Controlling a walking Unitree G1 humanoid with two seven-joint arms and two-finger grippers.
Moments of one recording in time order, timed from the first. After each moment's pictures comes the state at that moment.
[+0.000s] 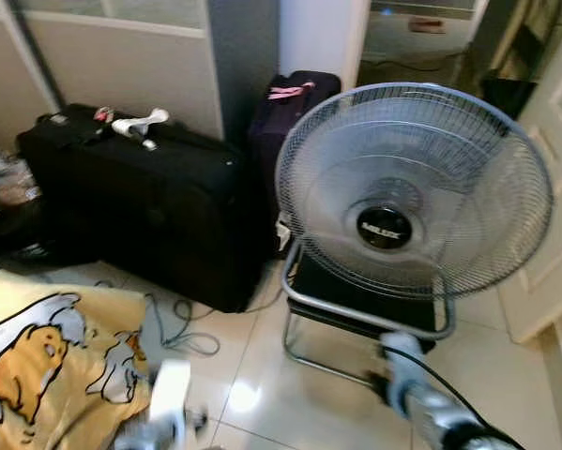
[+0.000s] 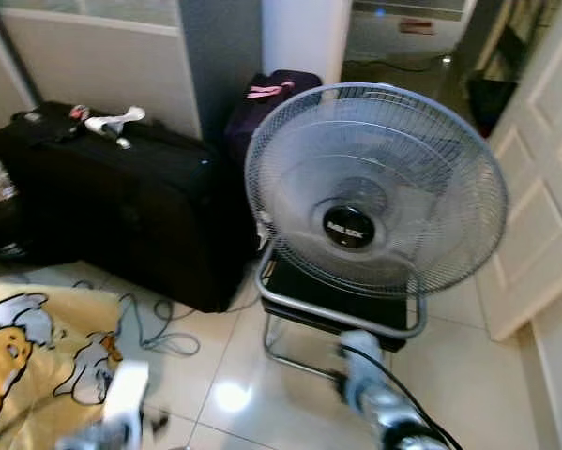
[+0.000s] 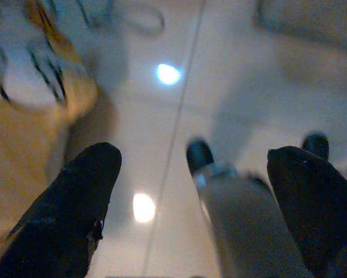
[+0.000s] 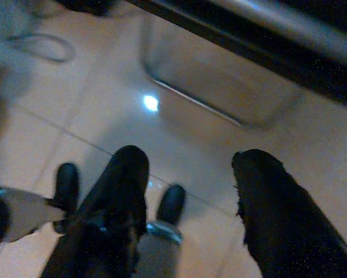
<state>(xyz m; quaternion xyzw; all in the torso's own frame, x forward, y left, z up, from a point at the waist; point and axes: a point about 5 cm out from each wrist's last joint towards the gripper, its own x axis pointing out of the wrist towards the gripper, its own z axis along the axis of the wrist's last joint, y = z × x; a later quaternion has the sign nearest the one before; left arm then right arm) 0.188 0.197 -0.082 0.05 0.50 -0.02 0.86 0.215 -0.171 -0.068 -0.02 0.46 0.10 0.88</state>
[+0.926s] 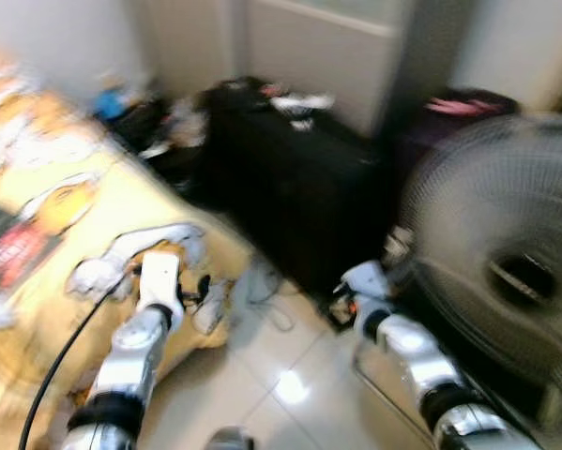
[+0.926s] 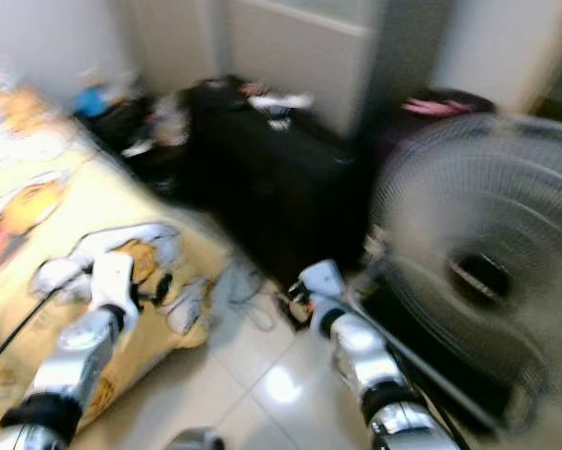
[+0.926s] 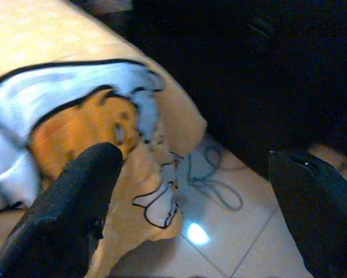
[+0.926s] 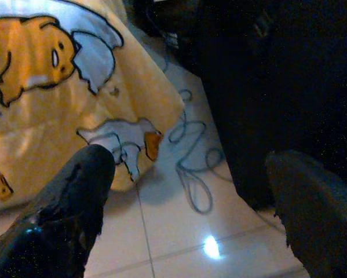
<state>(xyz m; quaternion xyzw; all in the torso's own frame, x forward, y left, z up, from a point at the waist) 0.289 0.199 0.038 0.02 0.18 -0.03 0.98 0.286 -0.131 0.009 -0.02 0.19 0.24 0.95</state>
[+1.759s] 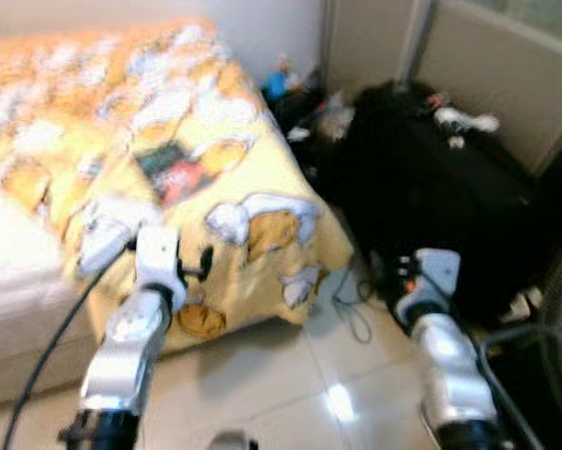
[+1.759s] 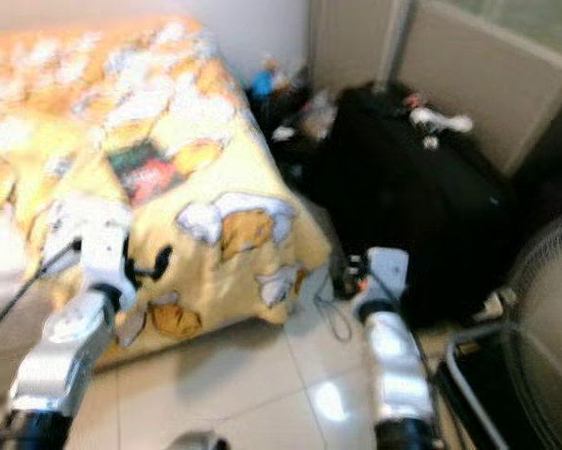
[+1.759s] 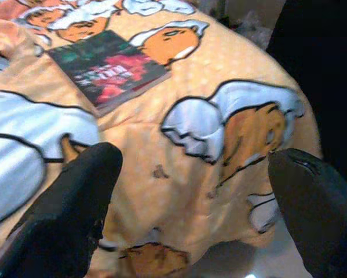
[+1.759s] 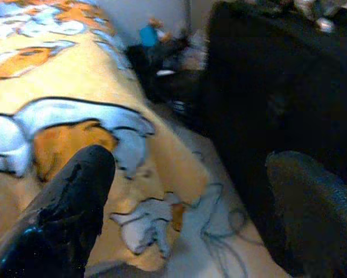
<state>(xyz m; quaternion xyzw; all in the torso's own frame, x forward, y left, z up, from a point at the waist) 0.284 0.188 0.088 0.05 0.12 -0.03 0.99 0.277 -0.161 0.051 0.06 0.10 0.00 0.99</state>
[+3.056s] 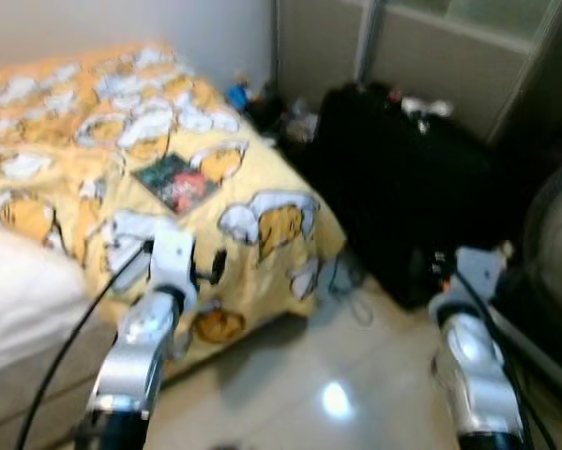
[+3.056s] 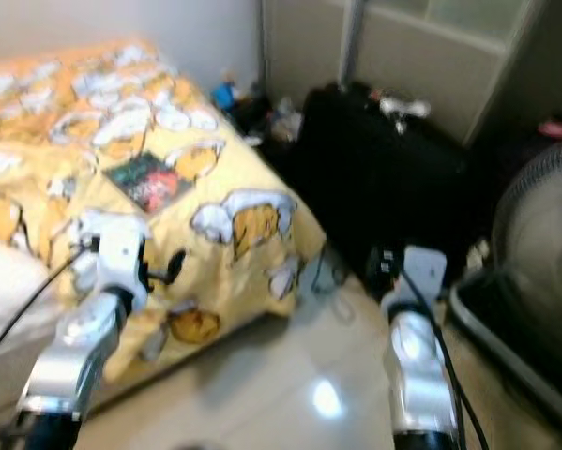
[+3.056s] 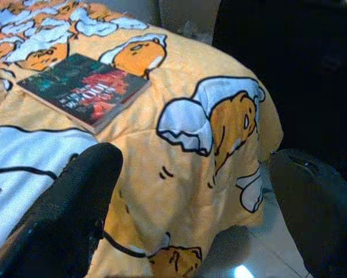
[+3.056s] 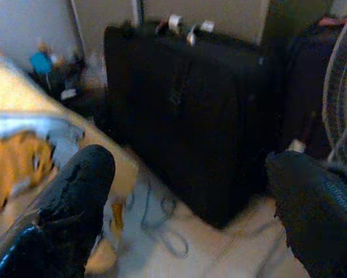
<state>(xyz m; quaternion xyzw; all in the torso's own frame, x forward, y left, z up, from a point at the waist) 0.287 0.170 0.087 0.05 0.12 -0.07 0.99 0.259 -0.201 0.055 0.02 0.10 -0.11 0.99</state>
